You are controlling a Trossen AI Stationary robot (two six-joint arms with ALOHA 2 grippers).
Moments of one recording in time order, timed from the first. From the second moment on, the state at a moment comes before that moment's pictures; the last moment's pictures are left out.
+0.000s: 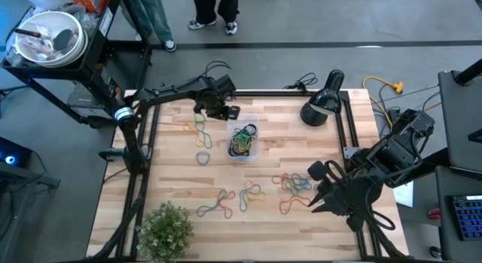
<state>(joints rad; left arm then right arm) 0.54 1.81 1.52 -0.95 0.13 -0.74 0.72 1.37 1.68 -1.08 0.15 0.00</state>
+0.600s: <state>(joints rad) 0.50 1.83 1.33 -0.92 0.00 -0.74 0.72 1.37 1.68 -1.08 0.15 0.02</state>
